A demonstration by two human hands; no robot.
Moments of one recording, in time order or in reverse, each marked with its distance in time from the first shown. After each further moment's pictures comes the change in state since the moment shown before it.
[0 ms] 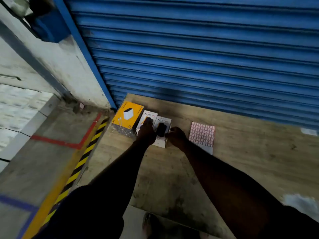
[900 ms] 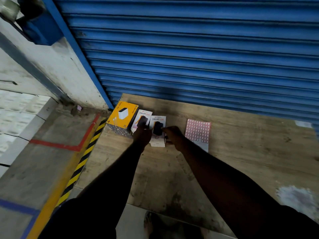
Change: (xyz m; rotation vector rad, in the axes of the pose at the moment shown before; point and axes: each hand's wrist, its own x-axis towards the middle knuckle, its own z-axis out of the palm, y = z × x) left_hand -0.022 0.010 0.003 -0.709 -0.012 -0.344; right_hand 0.005 0.010 0.000 0.476 -0.054 0.097
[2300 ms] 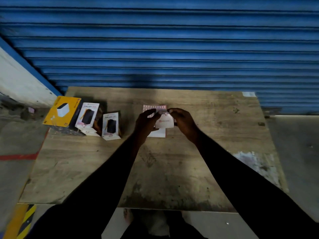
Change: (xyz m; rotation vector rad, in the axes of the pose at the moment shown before) left_hand -0.061 0.050 0.193 -0.170 -0.231 0.157; right_hand -0.035 0.053 -0.216 0.127 0.199 -0.372
